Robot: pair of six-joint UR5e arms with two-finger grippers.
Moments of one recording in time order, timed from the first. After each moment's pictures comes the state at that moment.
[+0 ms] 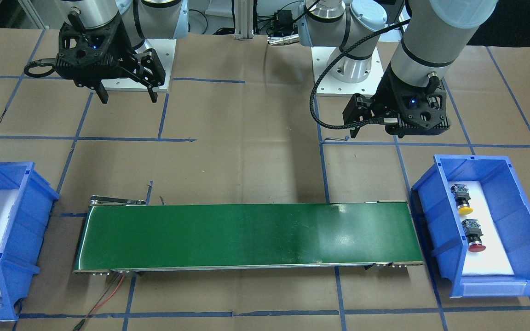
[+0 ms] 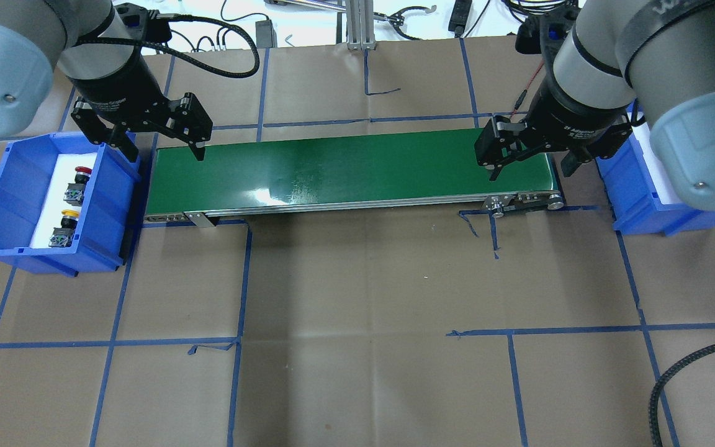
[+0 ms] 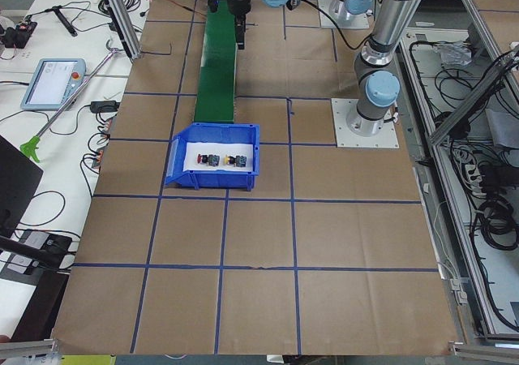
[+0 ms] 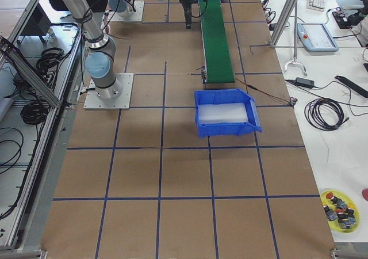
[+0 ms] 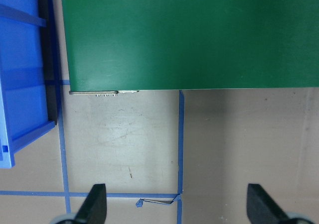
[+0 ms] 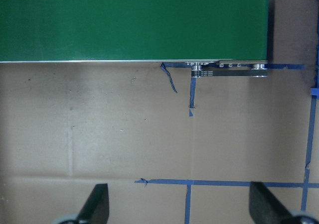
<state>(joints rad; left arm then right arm) -1.55 -1.63 -1.56 -1.57 1.60 0.02 1.63 -1.69 1.70 -1.64 -1.54 0.04</state>
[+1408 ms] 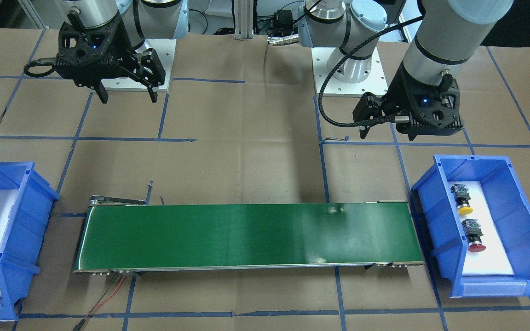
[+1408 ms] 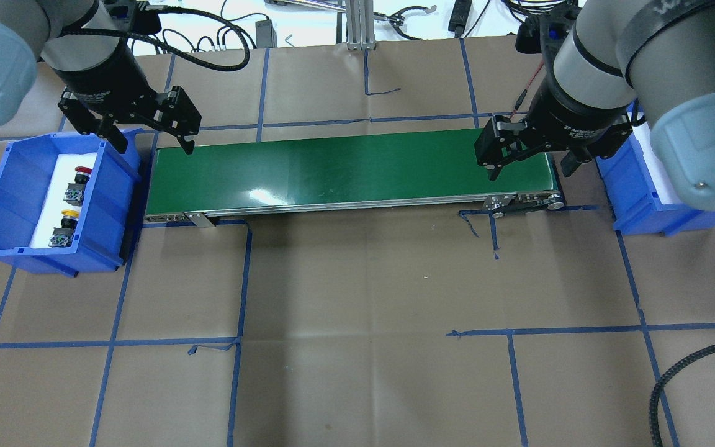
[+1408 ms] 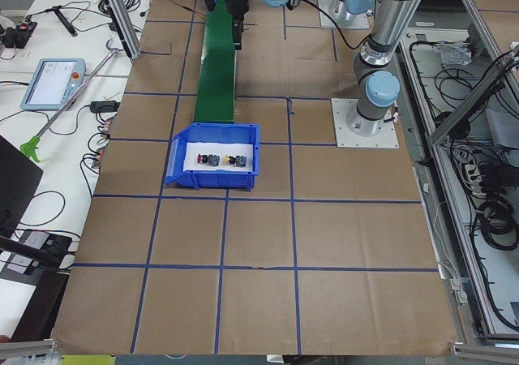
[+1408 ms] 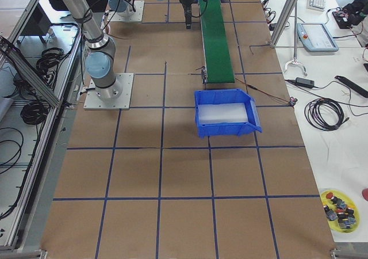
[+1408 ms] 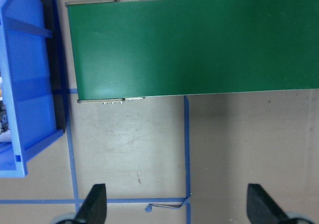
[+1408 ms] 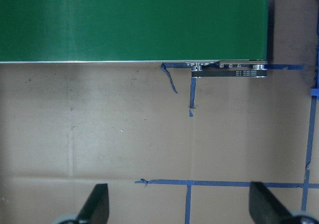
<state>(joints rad) -1.49 -1.63 -1.54 -1.56 1.61 0.14 1.63 -1.69 1.70 -1.64 -1.54 0.04</state>
